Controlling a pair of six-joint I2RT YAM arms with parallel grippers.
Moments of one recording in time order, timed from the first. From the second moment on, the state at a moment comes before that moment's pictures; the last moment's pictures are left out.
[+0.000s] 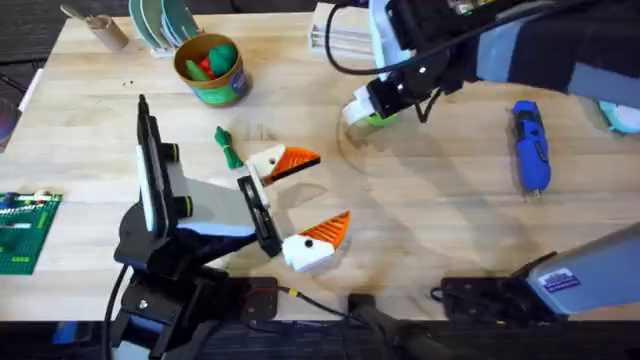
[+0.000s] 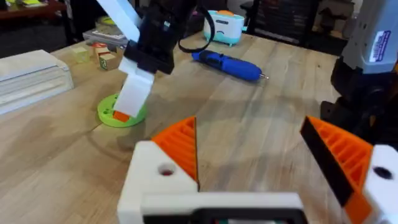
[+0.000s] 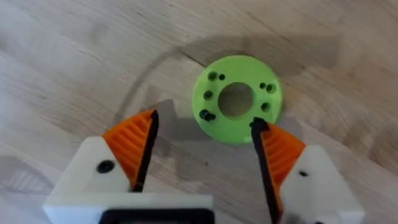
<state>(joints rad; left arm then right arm) -0.25 0.01 0.01 -0.07 0.89 -0.06 0.46 1.75 1.21 -0.57 -0.03 -0.03</state>
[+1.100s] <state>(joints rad) -0.25 0.01 0.01 -0.07 0.89 -0.06 0.48 1.79 1.21 -0.57 0.05 0.03</state>
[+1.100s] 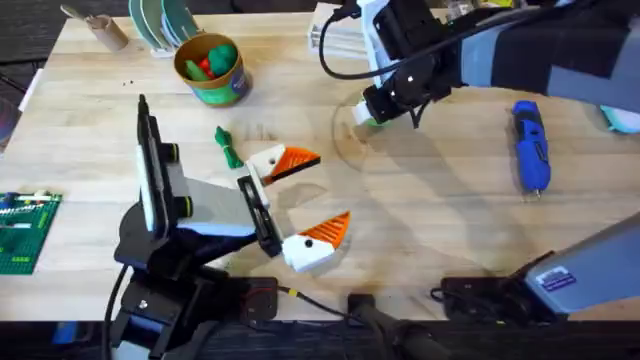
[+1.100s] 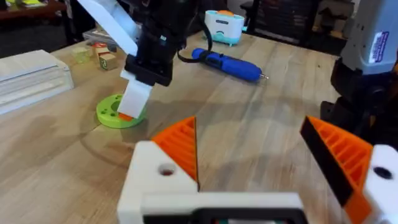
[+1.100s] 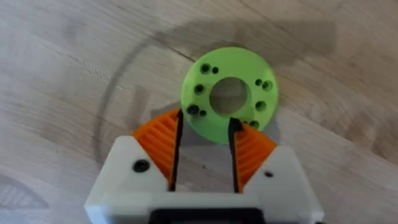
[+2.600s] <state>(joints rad) -0.25 0.01 0.01 -0.07 0.89 -0.06 0.54 1.82 1.21 -0.50 0.14 -0.03</state>
